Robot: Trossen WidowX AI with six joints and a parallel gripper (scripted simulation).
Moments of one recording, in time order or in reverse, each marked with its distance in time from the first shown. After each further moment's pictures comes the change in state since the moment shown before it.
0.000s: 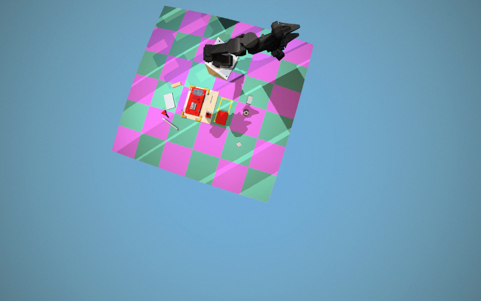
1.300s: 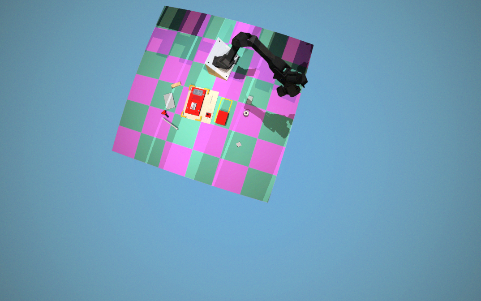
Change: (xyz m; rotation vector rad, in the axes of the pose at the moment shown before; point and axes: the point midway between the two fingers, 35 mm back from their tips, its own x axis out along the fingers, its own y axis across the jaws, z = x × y) arm -0.024 -0.363 0.192 -0.512 -0.291 -1.181
